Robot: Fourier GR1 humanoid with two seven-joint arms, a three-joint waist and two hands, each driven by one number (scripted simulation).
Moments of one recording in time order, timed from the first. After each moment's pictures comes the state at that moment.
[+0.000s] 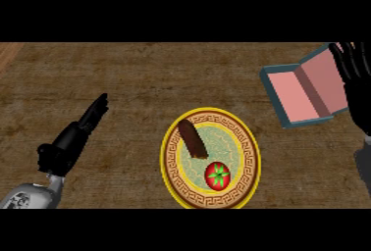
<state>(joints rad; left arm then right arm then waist) -0.14 0.48 -0.30 -1.52 0.20 0.08 -0.01 -0.34 -0.45 -0.05 -1.57 -0.43 0.03 -0.14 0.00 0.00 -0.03</state>
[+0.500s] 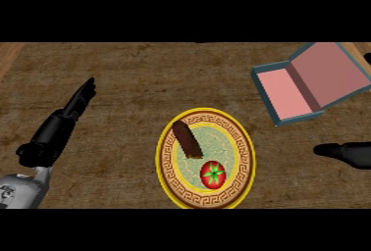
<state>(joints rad) -0.18 0.52 -0.24 -1.55 0.15 0.07 -0.07 -0.19 -0.64 -0.01 -1.91 -0.19 -0.11 0.14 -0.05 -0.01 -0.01</state>
